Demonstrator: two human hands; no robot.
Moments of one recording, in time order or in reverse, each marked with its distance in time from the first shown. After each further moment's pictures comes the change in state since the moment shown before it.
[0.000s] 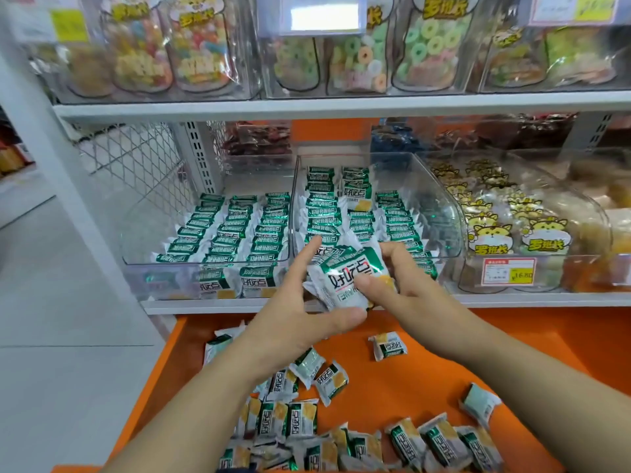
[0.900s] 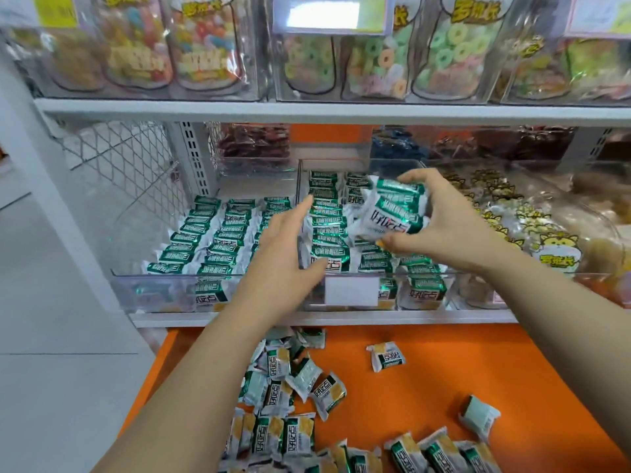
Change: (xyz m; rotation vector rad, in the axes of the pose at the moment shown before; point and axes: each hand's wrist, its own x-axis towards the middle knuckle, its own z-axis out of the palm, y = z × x) left_hand 0.058 0.017 -0.037 0.699 0.244 0.146; right_hand 0.079 -0.006 -0.067 -0.426 0.260 -0.073
